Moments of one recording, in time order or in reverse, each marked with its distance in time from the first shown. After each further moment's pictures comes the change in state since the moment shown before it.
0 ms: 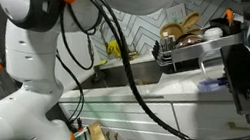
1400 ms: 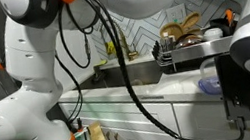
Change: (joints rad) arm 0.039 -0.025 -0.014 -0.106 0.014 0.139 0.023
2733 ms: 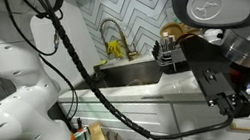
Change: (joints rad) arm 0.122 -0.347 -0.119 -0.267 -0.393 0.201 0.010
